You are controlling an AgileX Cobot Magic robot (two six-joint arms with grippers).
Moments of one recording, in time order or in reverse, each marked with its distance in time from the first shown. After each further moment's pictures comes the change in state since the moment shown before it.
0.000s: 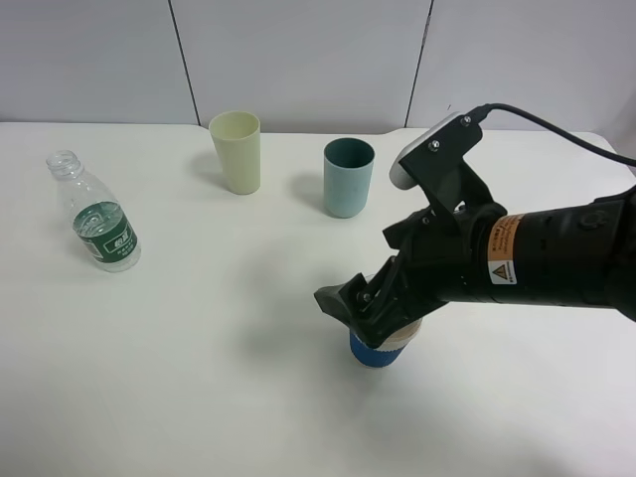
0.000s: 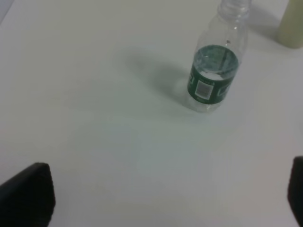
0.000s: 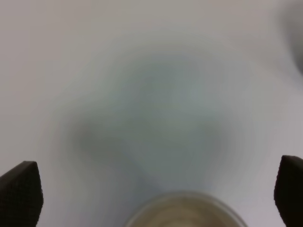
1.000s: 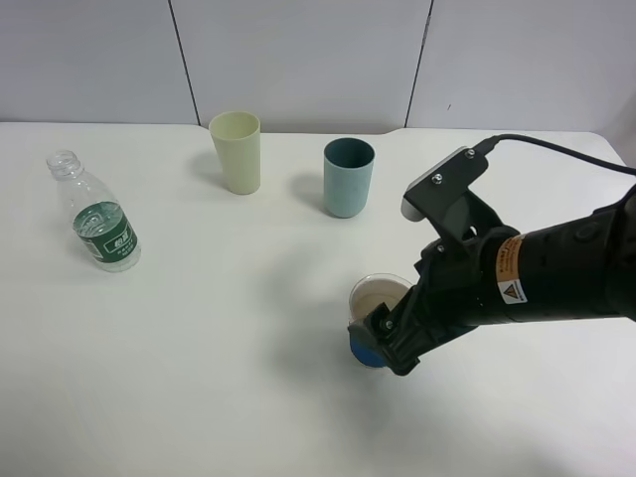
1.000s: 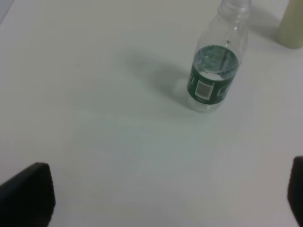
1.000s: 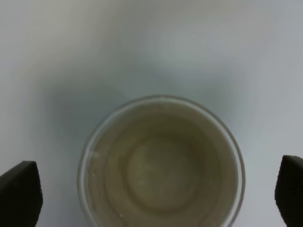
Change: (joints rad) left arm 0.000 0.000 0.000 0.000 0.000 0.000; right arm 0.000 0.000 0.000 -0.026 0.205 0.062
